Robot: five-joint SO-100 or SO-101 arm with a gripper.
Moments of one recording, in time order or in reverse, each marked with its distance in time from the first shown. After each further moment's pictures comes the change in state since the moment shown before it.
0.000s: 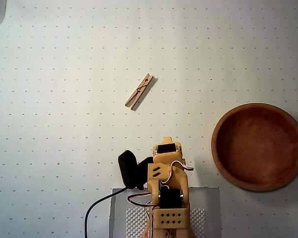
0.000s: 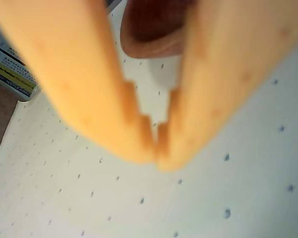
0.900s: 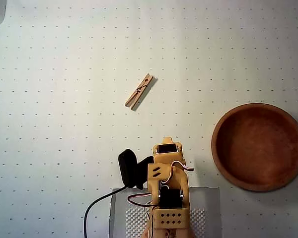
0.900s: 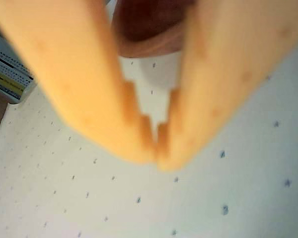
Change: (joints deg) arm 0.0 0.0 0.0 0.0 2.1
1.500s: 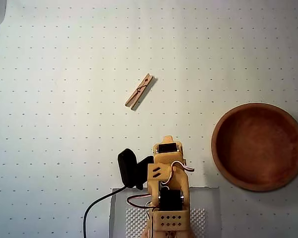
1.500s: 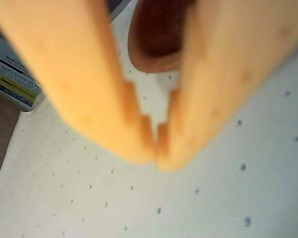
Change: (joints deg) arm 0.0 0.0 -9.5 7.7 -3.6
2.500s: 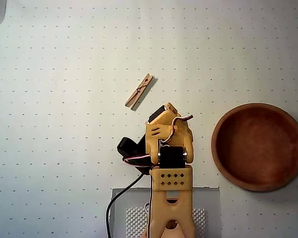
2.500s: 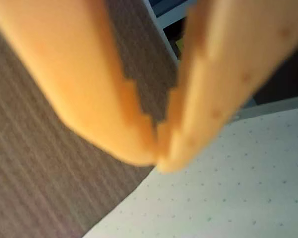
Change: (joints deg) arm -0.1 -59.0 -51.2 4.6 -35.2
